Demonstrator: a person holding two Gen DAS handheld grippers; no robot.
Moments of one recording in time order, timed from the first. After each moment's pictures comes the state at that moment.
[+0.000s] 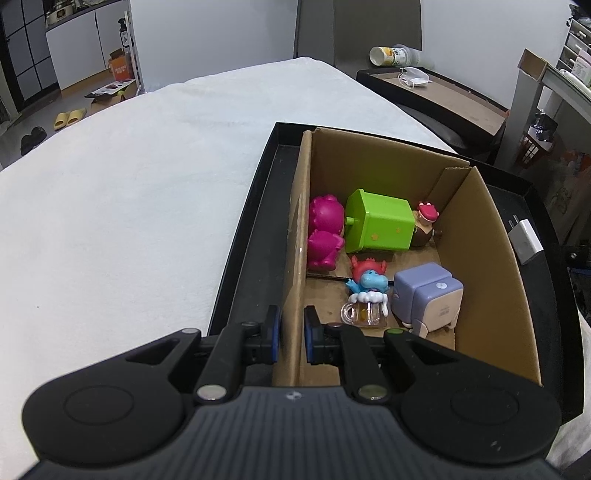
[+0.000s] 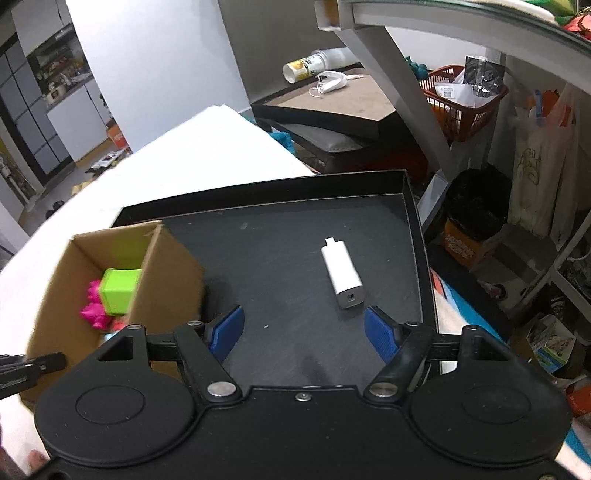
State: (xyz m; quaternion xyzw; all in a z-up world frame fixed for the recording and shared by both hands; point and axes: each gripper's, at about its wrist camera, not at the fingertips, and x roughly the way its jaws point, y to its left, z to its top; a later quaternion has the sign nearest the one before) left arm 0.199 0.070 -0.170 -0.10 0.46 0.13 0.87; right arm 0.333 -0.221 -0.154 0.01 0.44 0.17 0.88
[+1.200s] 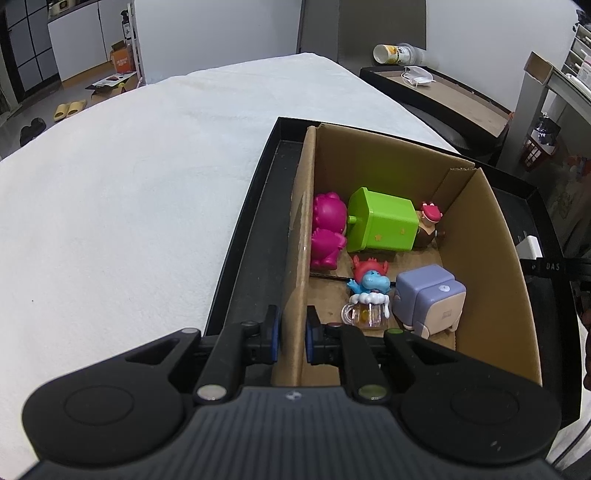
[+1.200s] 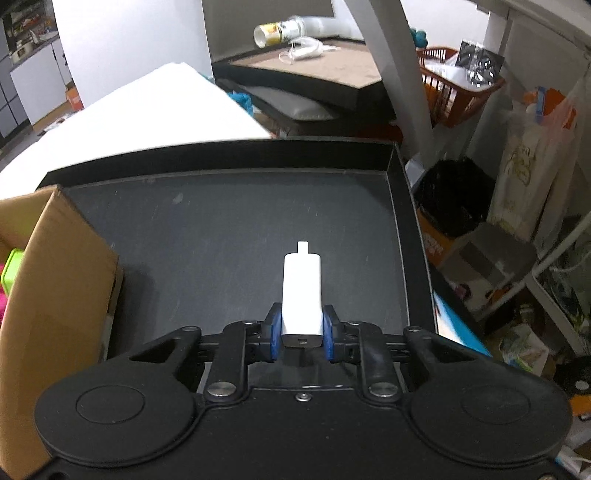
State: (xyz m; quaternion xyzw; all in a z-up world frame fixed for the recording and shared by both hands) left arm 0.201 0.074 -0.172 -0.11 0.47 0.13 0.87; right arm 0.364 -0.199 -0.202 -0.06 0.47 0.11 0.87
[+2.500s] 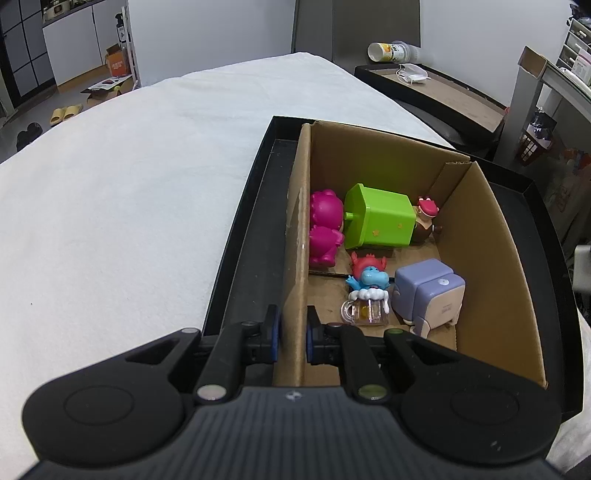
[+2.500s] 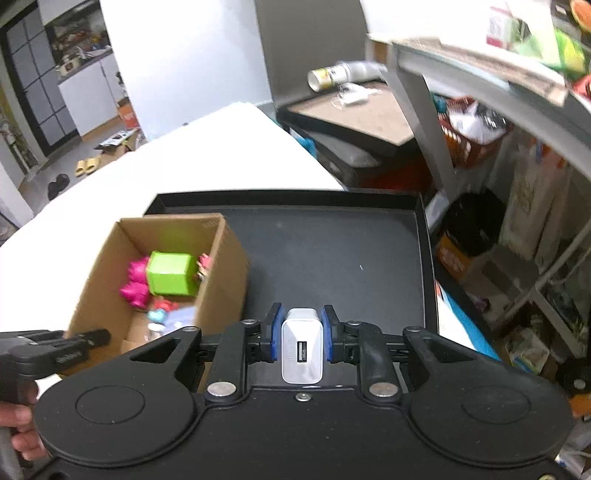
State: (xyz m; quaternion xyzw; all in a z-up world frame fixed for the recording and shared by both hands) left arm 0.200 0.073 -0.173 -0.11 0.47 0.12 0.87; right arm 0.283 -0.184 -0.087 -0.04 0.43 0.19 0.88
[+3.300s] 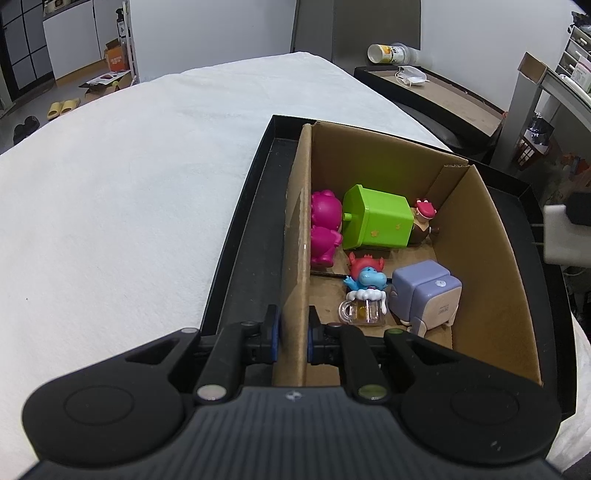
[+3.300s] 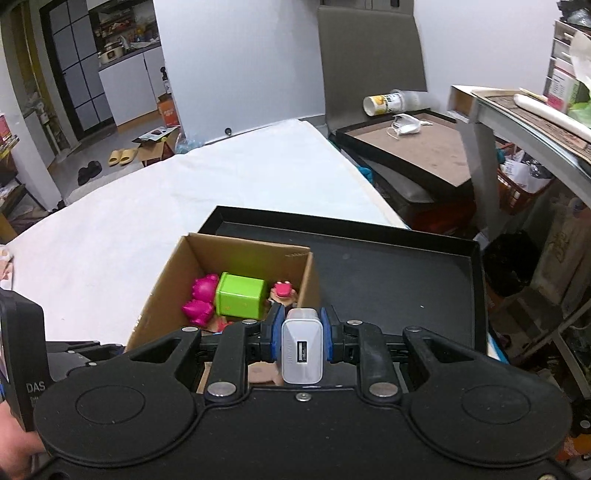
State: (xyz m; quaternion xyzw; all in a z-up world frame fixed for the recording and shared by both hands) left arm 0.199 0.076 -0.173 -0.12 0.47 0.12 0.87; right arm 0.272 -0.118 -0.069 -0.07 0.41 0.24 0.88
